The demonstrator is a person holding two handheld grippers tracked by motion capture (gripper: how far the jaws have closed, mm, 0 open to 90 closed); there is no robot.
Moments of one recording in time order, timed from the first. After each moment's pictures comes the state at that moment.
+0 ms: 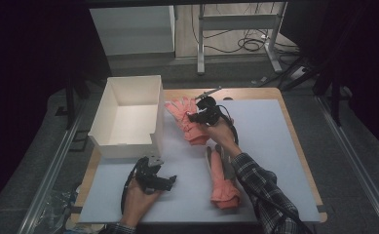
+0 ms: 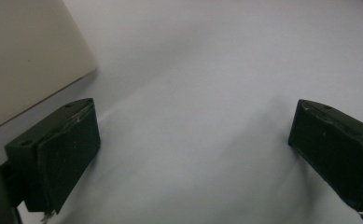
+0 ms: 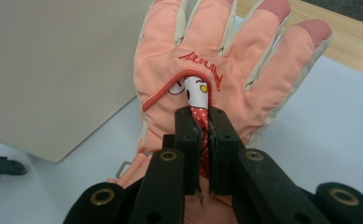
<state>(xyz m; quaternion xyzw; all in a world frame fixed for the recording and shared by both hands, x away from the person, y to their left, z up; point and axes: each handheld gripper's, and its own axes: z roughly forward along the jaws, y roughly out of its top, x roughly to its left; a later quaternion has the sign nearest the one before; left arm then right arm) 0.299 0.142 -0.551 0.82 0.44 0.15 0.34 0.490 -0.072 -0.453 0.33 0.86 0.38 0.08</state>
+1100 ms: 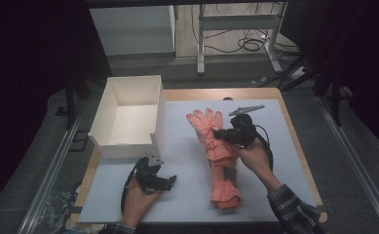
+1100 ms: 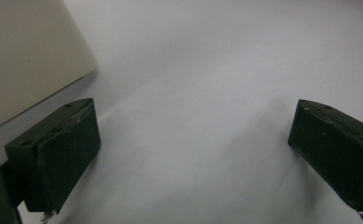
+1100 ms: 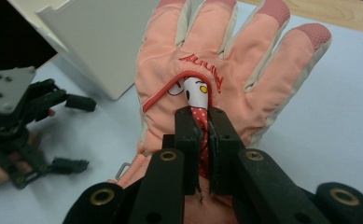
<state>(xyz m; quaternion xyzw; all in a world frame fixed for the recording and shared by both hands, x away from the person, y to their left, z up) 0.299 0.141 -0.551 0.82 0.44 0.15 0.34 0.391 -0.162 -0.418 0.37 0.83 0.42 0.07</state>
